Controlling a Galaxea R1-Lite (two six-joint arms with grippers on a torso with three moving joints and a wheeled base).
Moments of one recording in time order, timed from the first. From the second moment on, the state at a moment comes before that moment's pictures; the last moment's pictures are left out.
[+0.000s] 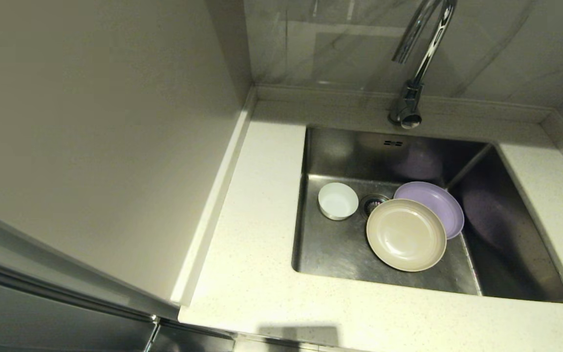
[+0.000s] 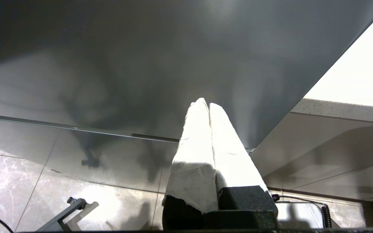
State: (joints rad) left arm 0.00 0.00 0.00 0.00 0.02 -0.02; right arm 0.00 0.00 0.00 0.00 0.02 -0.03
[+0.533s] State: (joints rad) left arm 0.00 0.00 0.00 0.00 0.02 -0.02; right arm 0.00 0.00 0.00 0.00 0.02 -0.03
